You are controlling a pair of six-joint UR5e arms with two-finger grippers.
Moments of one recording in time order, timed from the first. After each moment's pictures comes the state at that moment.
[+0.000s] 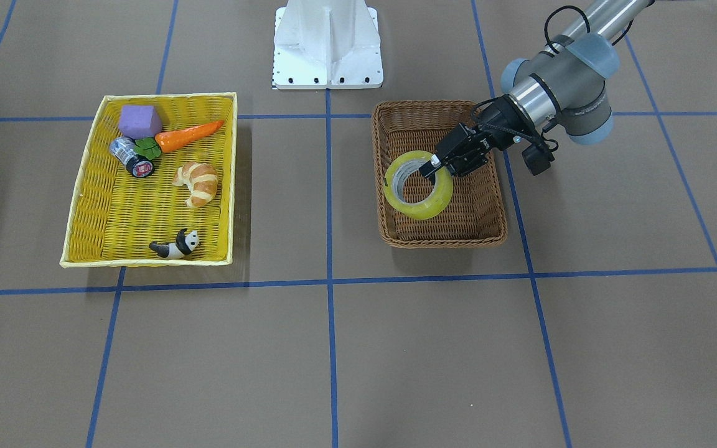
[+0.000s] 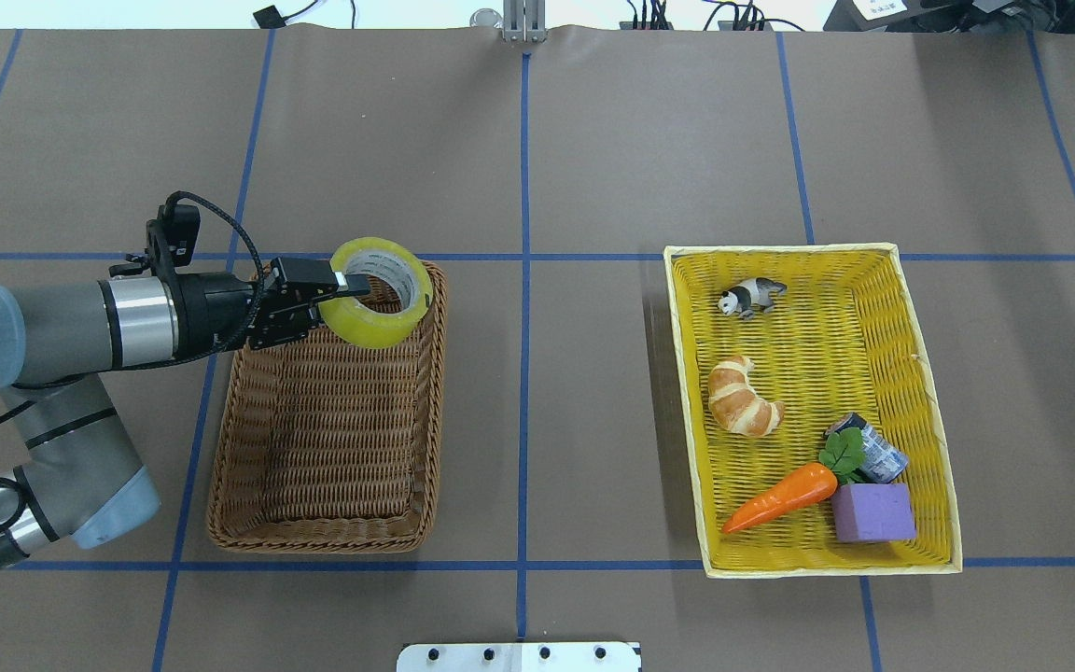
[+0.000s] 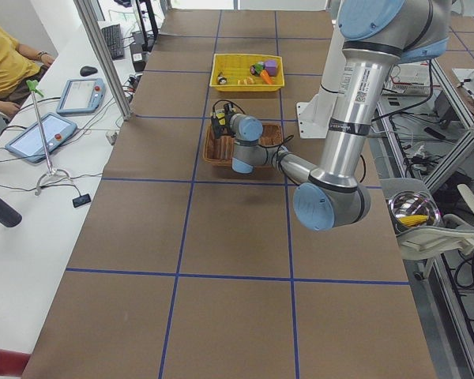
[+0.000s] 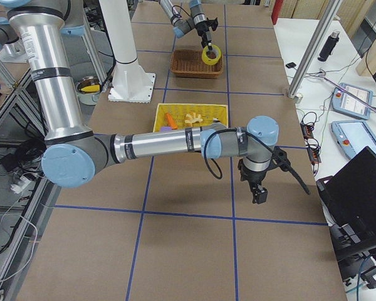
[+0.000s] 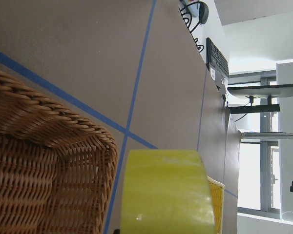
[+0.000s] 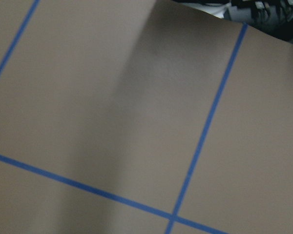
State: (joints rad) left arm -0.62 -1.84 -1.56 -3.06 -1.81 -1.83; right arm 1.59 -1.39 1.52 -1.62 2.24 -0.31
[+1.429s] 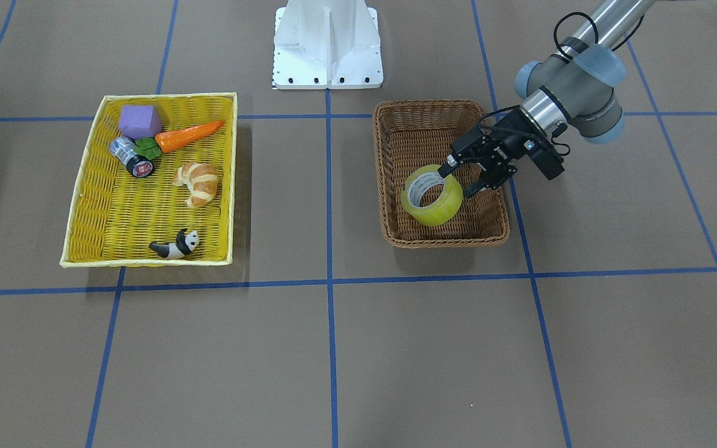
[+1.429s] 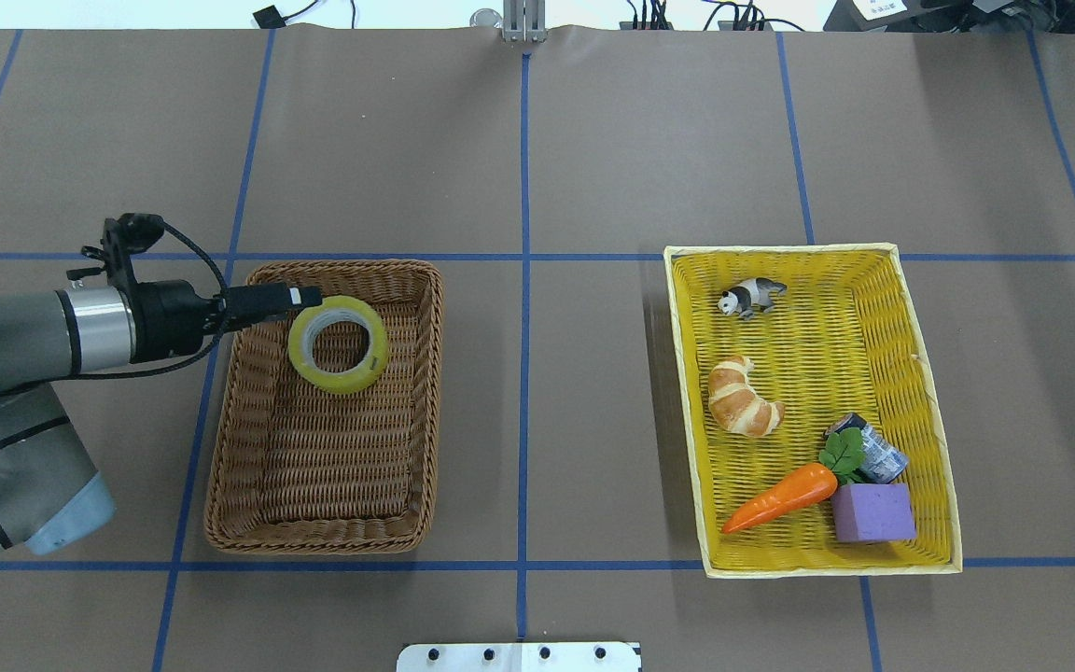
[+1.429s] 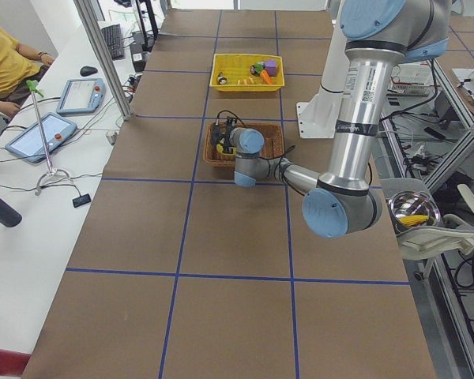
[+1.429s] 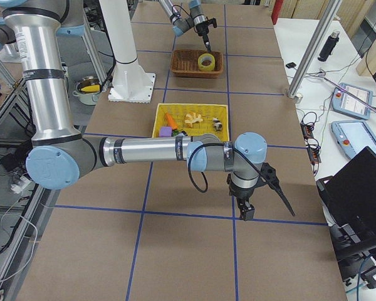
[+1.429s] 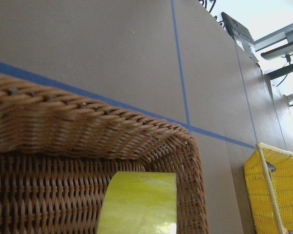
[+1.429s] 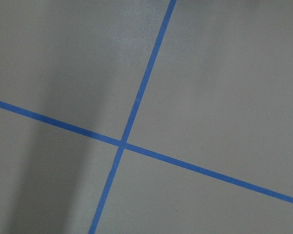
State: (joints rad) left arm -0.66 -1.75 -1.57 -3.06 -1.80 -1.46; right arm 1.61 -1.42 1.52 -1.62 2.23 -0.32
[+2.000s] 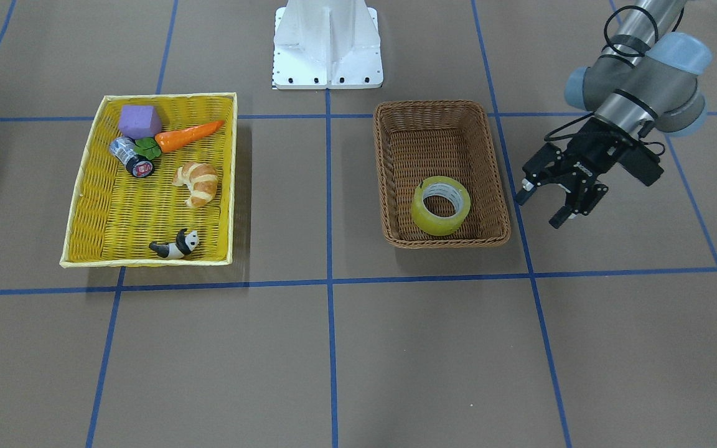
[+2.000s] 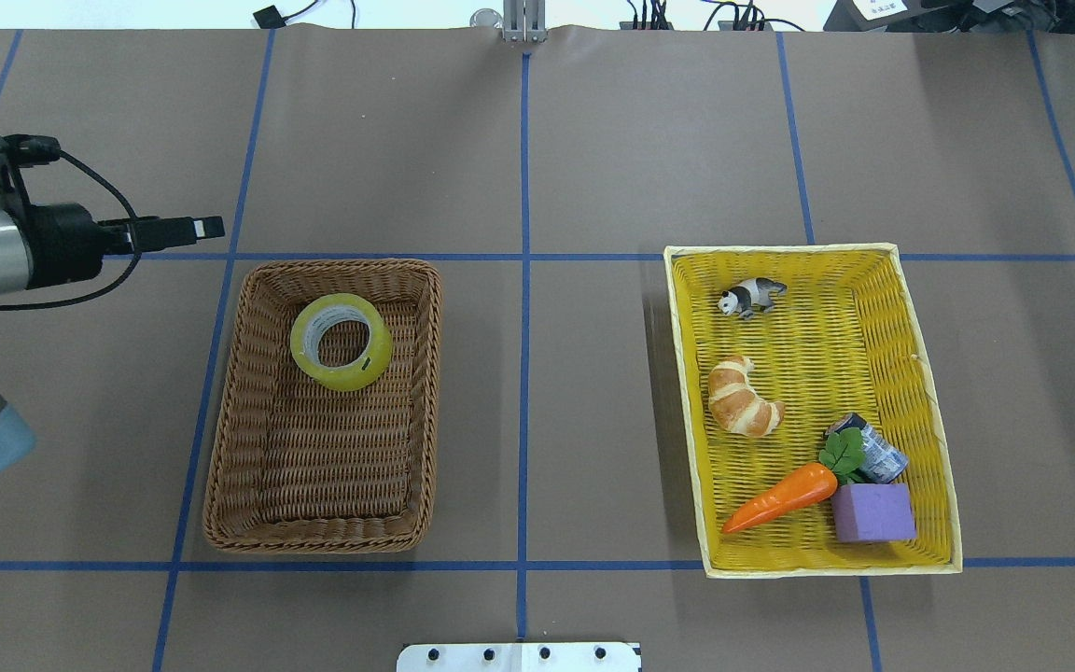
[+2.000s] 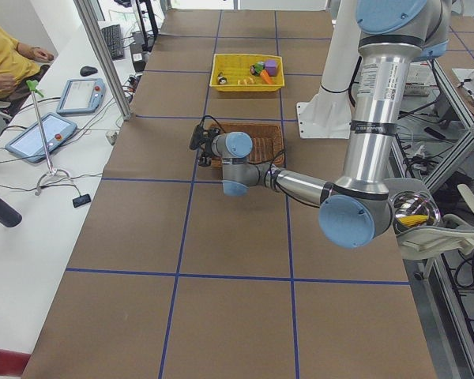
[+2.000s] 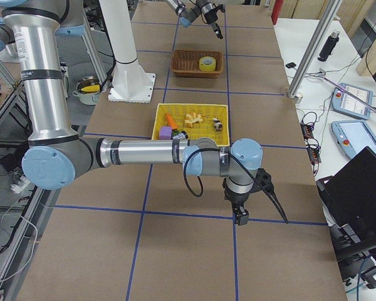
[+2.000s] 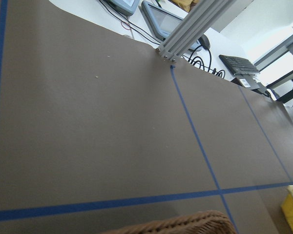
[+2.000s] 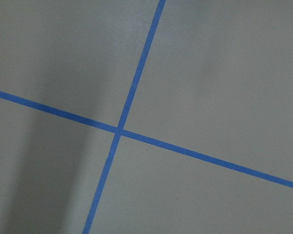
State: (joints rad) left arm -0.89 -1.69 -1.59 -2.89 -1.89 -1.12; right arm 1.61 -1.45 1.52 -1.62 2.23 -0.32
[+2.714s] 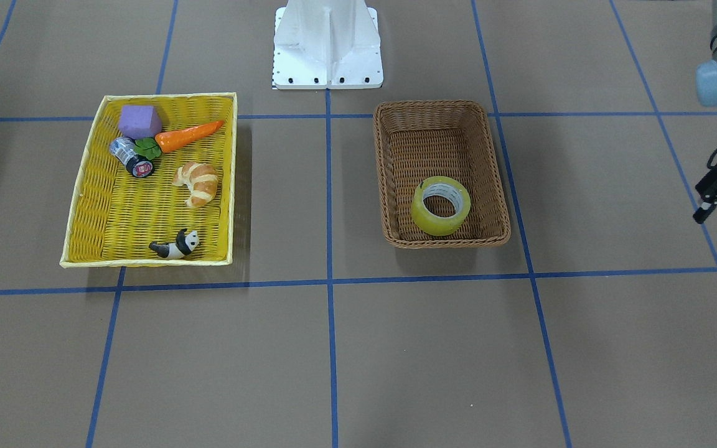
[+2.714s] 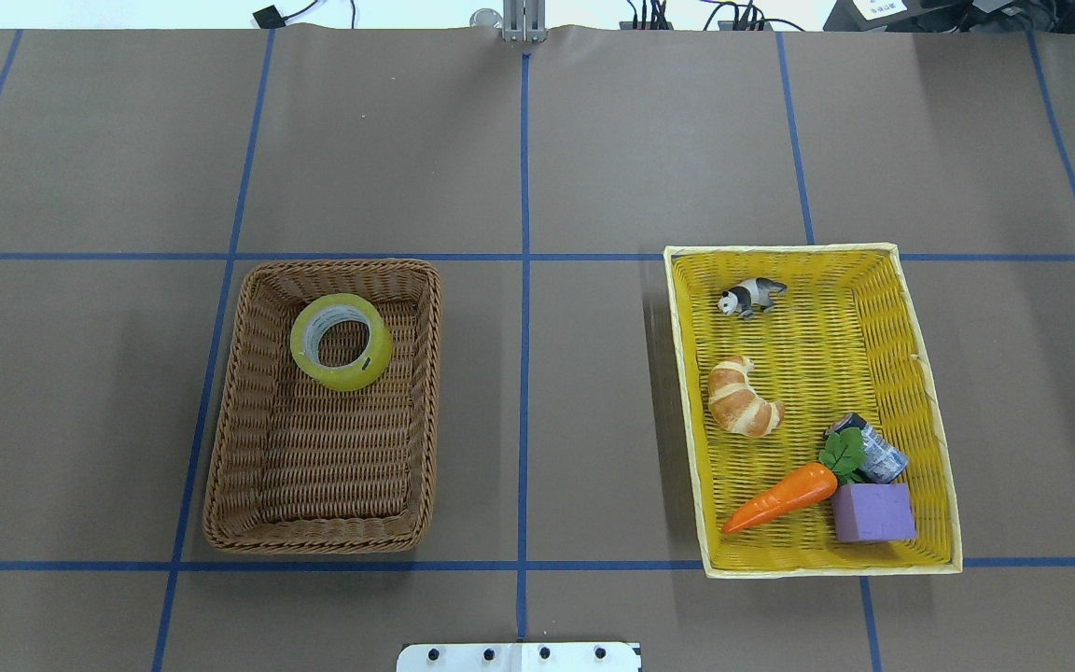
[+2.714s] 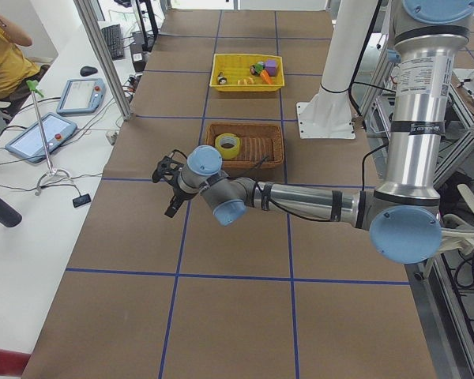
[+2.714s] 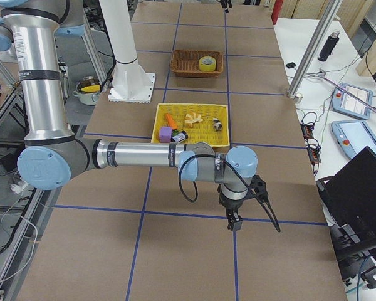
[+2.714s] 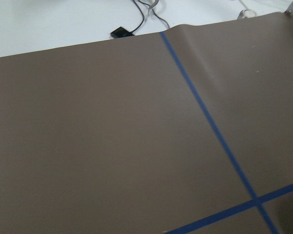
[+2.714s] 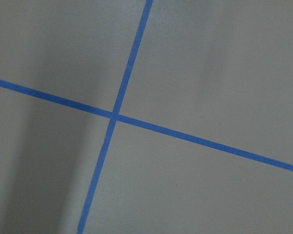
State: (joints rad) left arm -1.35 -1.61 -1.59 -2.31 -2.22 -0.35; right arm 1.61 -1.48 1.51 -1.62 2.23 -0.32
